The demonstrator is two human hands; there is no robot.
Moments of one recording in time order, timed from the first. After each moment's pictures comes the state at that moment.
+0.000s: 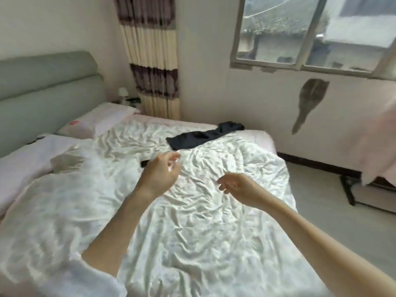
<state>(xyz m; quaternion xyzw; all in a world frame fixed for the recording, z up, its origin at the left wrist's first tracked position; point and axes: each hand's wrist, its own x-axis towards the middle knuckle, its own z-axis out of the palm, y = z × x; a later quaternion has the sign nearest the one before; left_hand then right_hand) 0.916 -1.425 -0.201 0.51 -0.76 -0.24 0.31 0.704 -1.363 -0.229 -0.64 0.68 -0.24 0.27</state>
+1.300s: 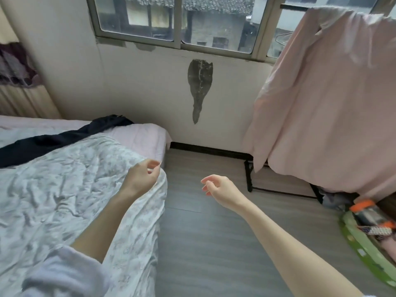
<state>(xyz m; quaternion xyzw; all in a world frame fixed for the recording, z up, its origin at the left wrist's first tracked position) 0.165 -1.400 -0.290 0.44 -0.80 -0.35 0.23 -0.006 -1.250 -0.287 -0.43 0.79 -0.32 0.30</state>
